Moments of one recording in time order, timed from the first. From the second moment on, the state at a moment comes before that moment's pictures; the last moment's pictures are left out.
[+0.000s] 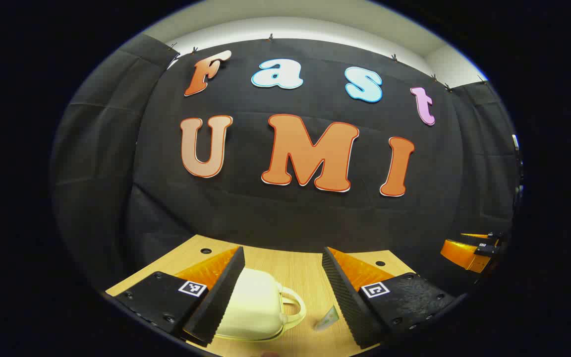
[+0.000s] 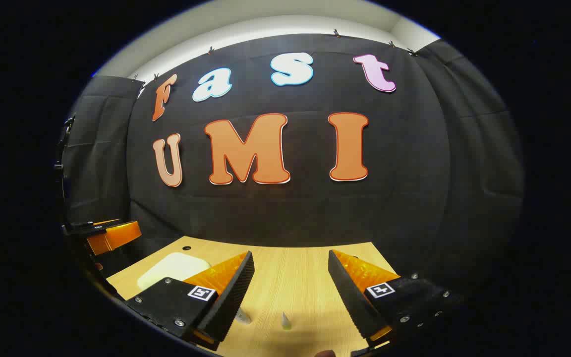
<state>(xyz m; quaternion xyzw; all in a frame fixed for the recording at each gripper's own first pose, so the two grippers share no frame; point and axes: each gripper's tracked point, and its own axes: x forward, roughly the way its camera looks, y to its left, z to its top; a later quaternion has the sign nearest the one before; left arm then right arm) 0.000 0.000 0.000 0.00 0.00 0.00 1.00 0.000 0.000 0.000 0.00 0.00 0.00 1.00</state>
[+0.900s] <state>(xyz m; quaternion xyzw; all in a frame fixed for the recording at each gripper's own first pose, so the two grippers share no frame) 0.034 -0.015 0.004 0.05 0.00 -0.02 1.00 0.021 -0.010 -0.007 0.00 0.00 -0.03 1.00</state>
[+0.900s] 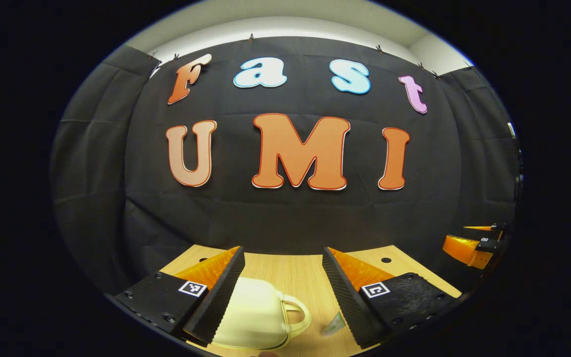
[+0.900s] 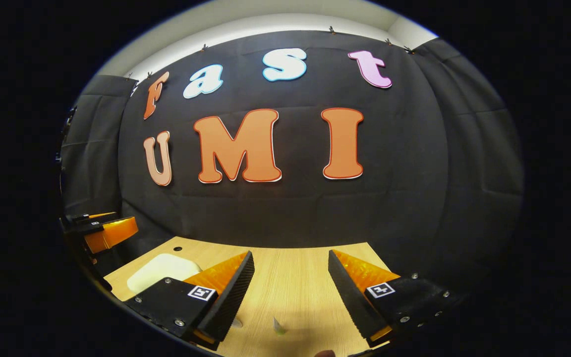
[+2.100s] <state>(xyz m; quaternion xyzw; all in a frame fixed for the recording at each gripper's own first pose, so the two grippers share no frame) 0.078 -0.065 -0.198 0.42 0.15 -0.15 0.88 -0.008 -0.074 -0.077 0.03 0.08 -0.12 0.99</state>
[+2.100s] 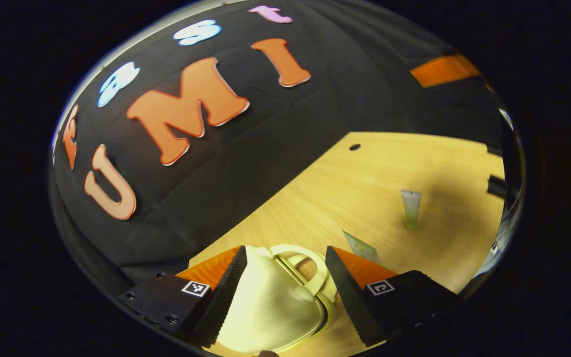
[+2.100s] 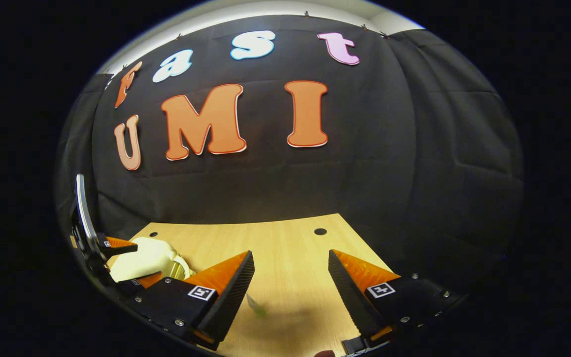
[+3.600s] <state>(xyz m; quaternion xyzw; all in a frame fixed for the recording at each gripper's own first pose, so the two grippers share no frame) 0.114 -0.035 -0.312 0.53 0.33 -0.15 0.77 0.000 -0.111 -0.087 -0.01 0.10 -0.16 0.98</state>
